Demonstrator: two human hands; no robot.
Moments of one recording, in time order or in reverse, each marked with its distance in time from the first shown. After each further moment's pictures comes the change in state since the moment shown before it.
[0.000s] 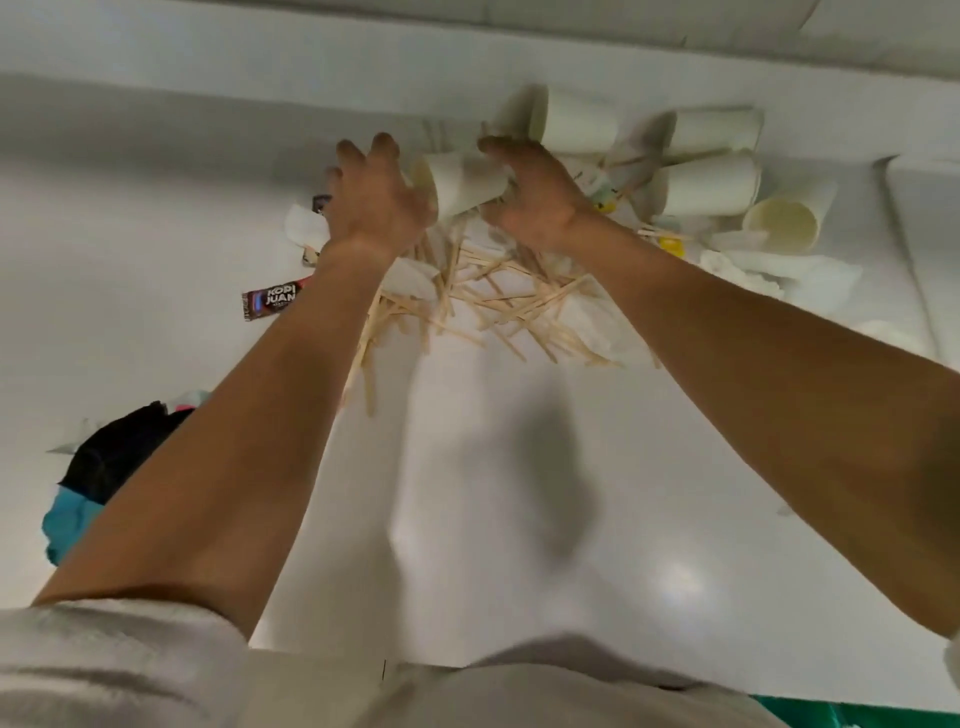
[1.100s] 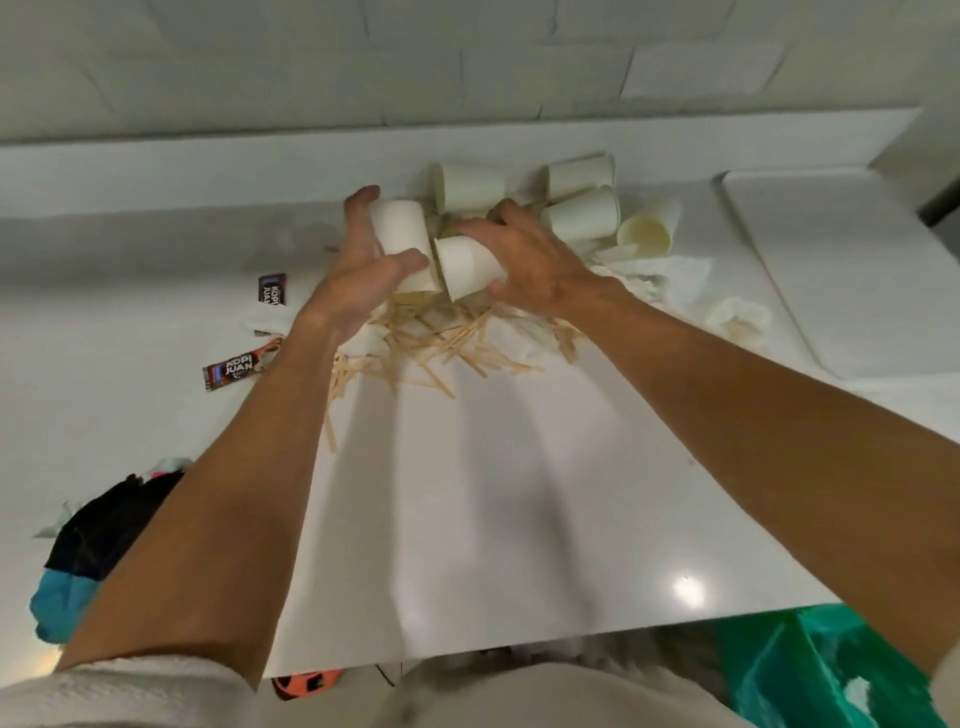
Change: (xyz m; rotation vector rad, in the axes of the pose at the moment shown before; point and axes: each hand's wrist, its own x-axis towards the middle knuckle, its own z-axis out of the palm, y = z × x) left_hand -0.053 0.037 -0.014 -0.844 -0.400 0.199; right_hand -0.111 0.010 -0.062 -0.288 0.099 -0.101
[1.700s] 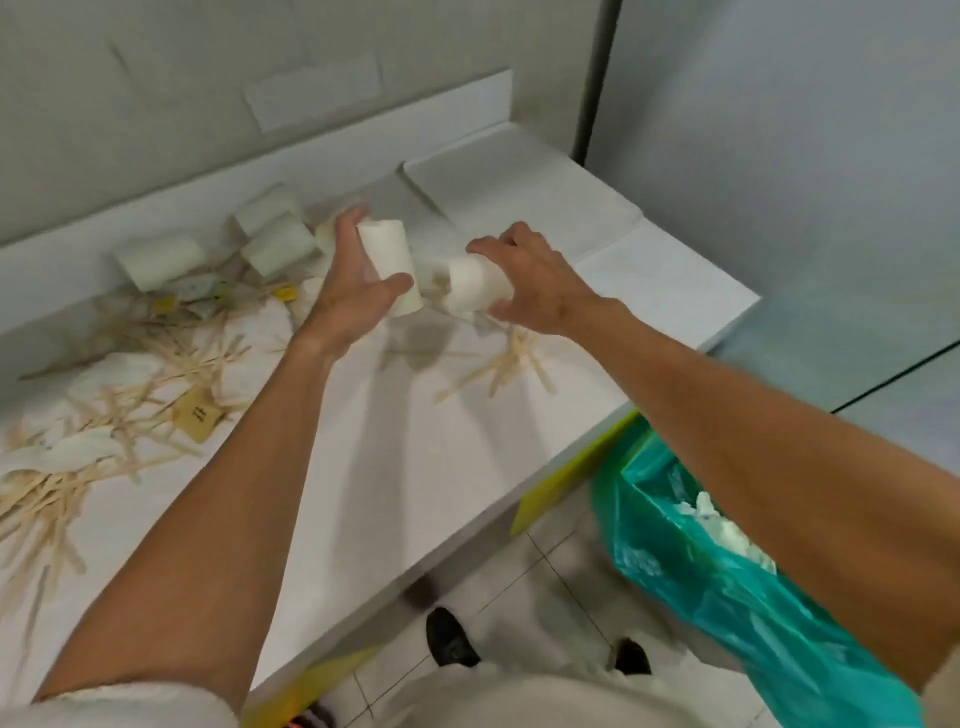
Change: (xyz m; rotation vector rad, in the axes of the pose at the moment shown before) left_hand -0.052 0.062 0.269 0.107 -0.458 0.232; right_hand -0.285 0.144 -0.086 -0.048 0.205 0.537
